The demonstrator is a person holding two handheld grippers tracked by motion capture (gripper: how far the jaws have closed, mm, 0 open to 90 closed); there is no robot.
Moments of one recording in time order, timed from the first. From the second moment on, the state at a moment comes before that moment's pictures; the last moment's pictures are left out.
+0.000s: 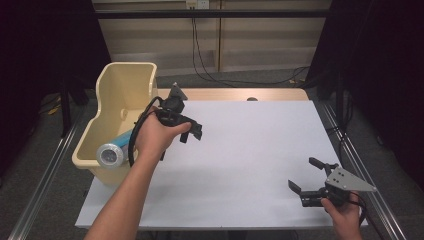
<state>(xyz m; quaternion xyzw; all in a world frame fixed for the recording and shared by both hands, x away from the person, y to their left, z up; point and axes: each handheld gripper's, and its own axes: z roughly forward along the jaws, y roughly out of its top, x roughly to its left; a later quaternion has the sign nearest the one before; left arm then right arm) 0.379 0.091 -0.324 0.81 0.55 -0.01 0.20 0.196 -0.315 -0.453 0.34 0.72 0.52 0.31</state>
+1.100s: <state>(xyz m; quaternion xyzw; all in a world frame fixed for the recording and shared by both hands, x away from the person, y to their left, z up) 0.353 0.087 -0.407 0.80 0.55 0.01 0.22 0.195 -0.316 -0.454 0.34 0.72 0.52 0.31</state>
